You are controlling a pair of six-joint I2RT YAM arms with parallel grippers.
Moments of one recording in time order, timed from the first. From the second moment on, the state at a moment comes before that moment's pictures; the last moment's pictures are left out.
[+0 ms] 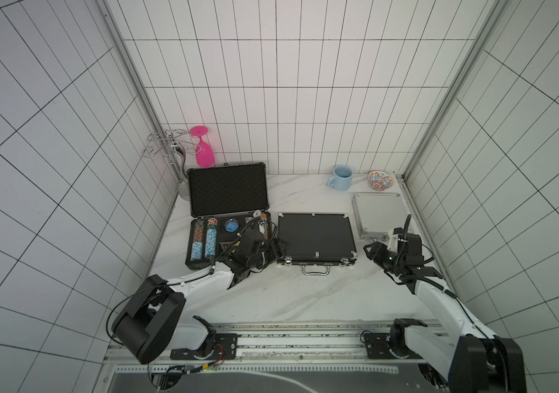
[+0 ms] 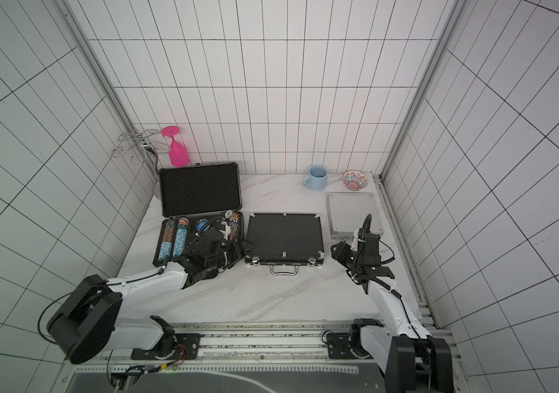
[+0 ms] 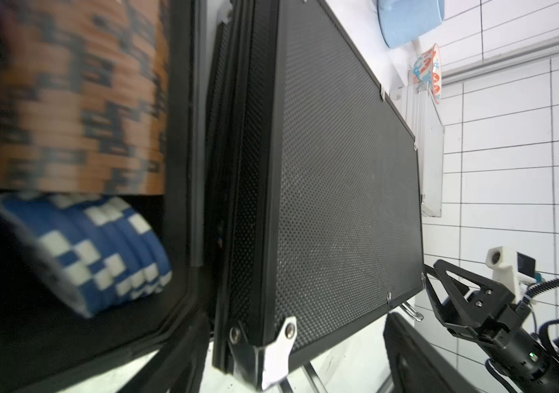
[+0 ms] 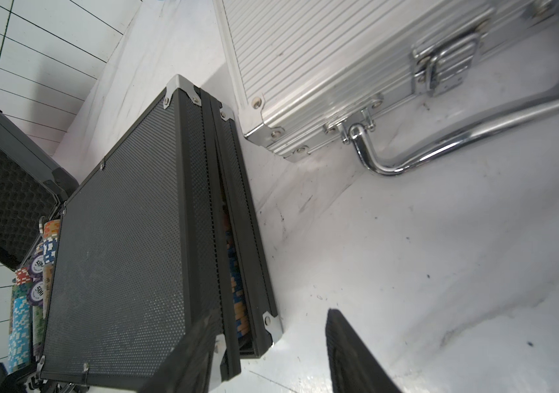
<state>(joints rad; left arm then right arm) -0.58 1.33 0.58 0.11 0.20 -1.04 -0.03 1.01 0.46 -0.22 -0.30 0.58</state>
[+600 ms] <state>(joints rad) -0.66 1.41 0.92 -0.26 0.05 -0.71 0.10 0.97 0.60 -0.30 -0.24 0.51</state>
